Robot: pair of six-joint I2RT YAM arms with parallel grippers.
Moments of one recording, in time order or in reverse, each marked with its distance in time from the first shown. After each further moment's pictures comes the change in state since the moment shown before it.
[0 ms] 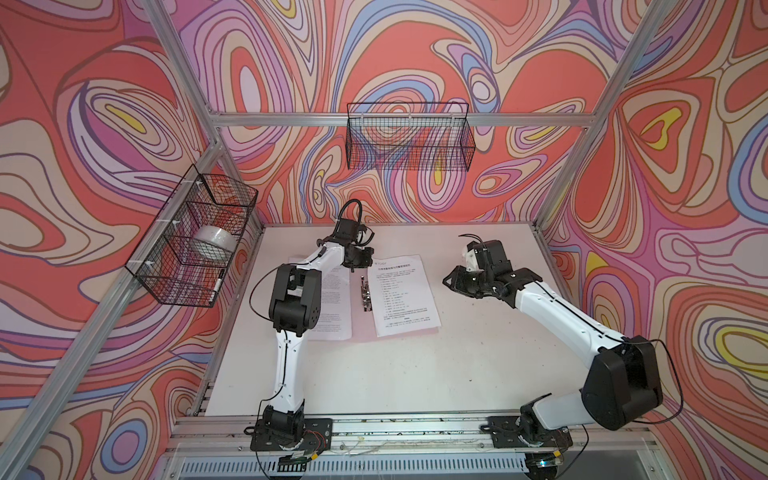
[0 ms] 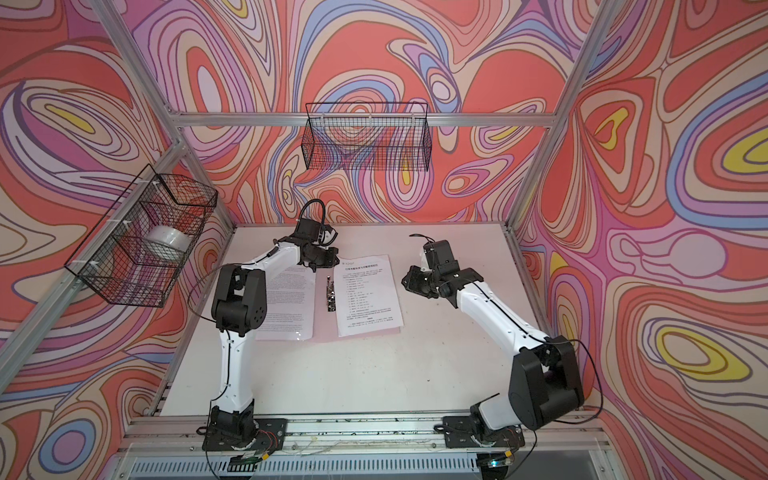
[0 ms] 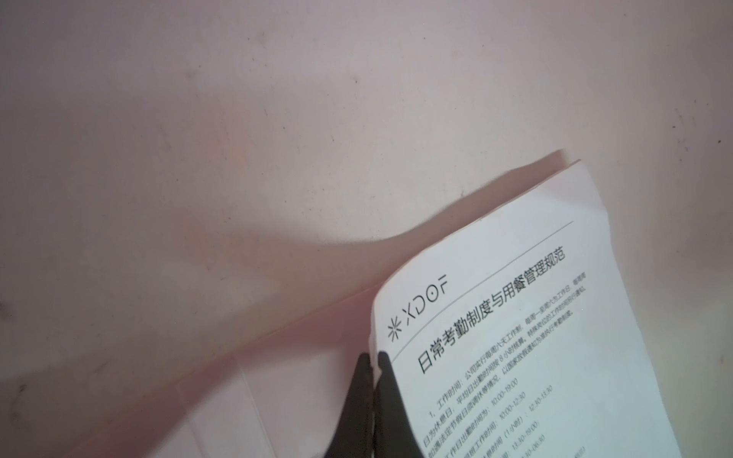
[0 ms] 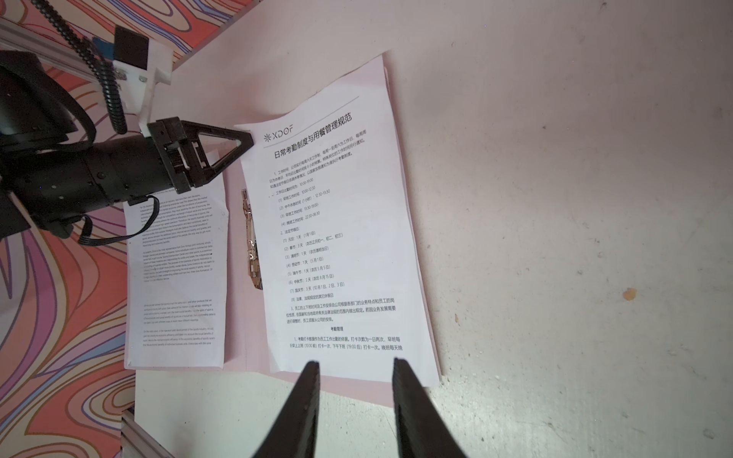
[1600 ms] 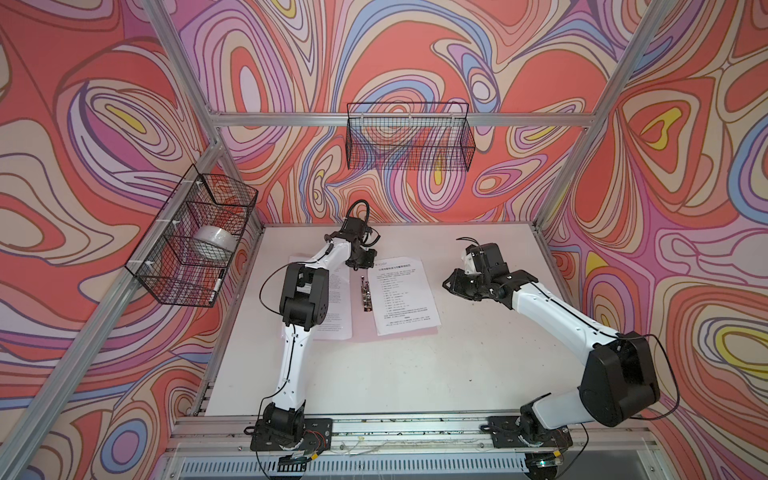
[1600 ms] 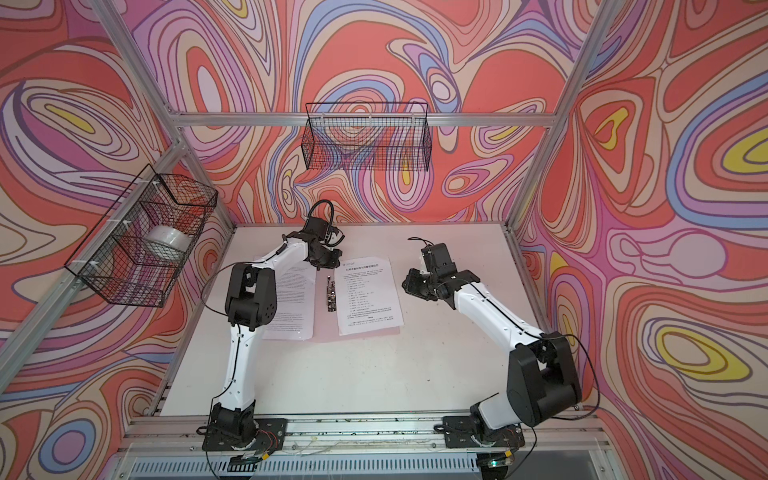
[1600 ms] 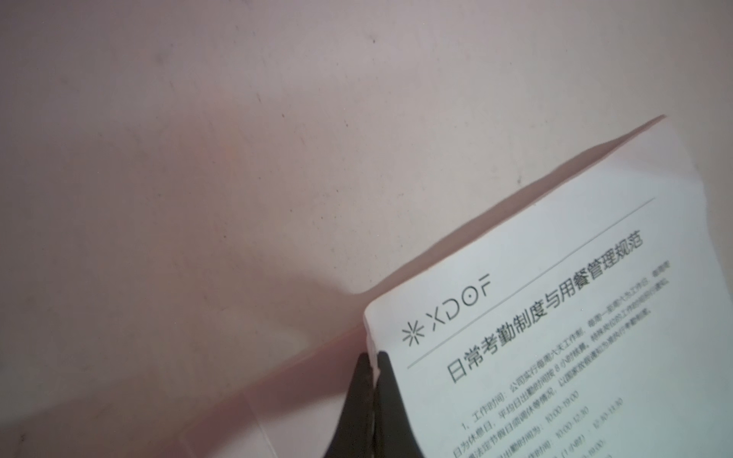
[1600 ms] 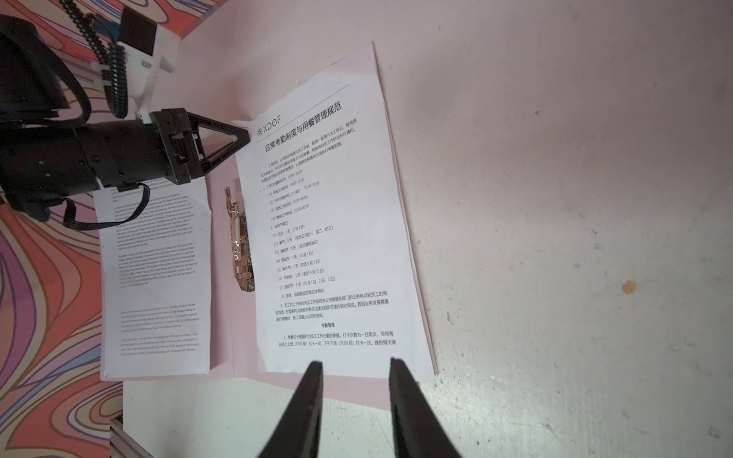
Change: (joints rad) left arm -0.021 0.135 0.213 -0.187 -0.084 0.095; right arm 0.007 0.016 -0.028 0.021 0.021 0.011
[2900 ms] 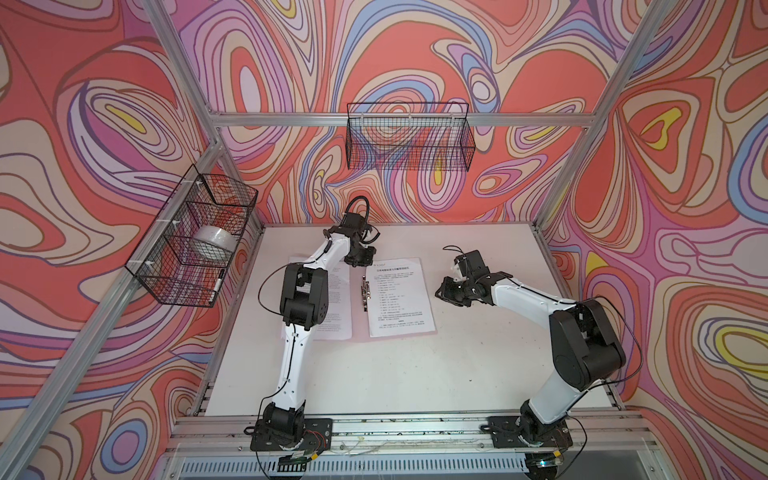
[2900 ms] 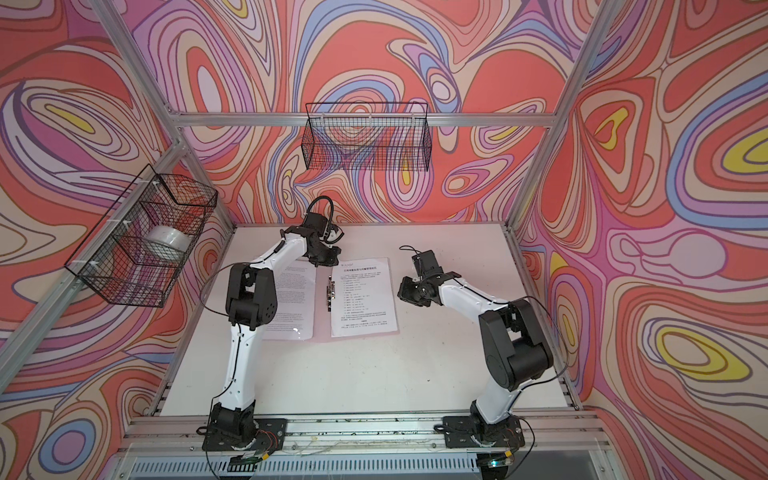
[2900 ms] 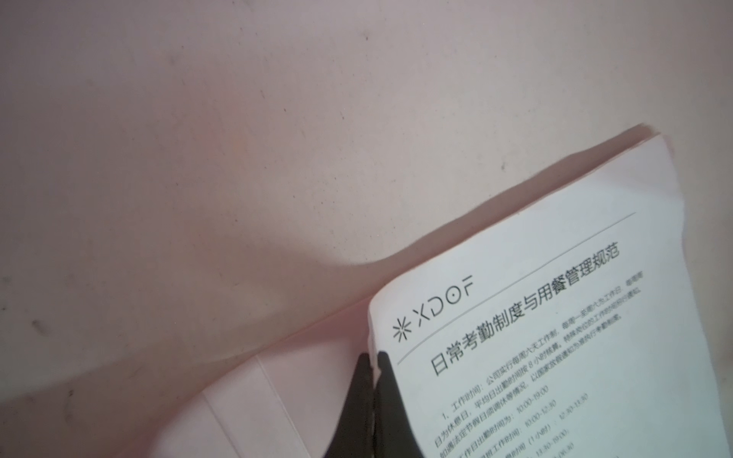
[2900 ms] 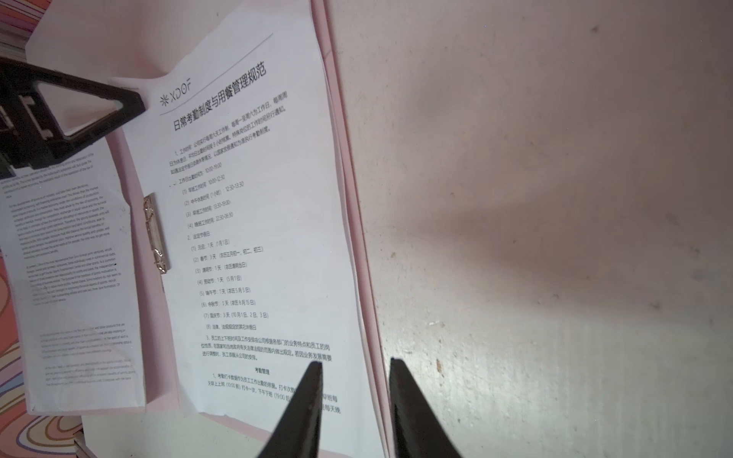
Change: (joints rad) left arm 0.003 0.006 0.087 -0.126 0.004 0.027; right arm 0.000 0.236 -0.018 0.123 -0.032 -0.002
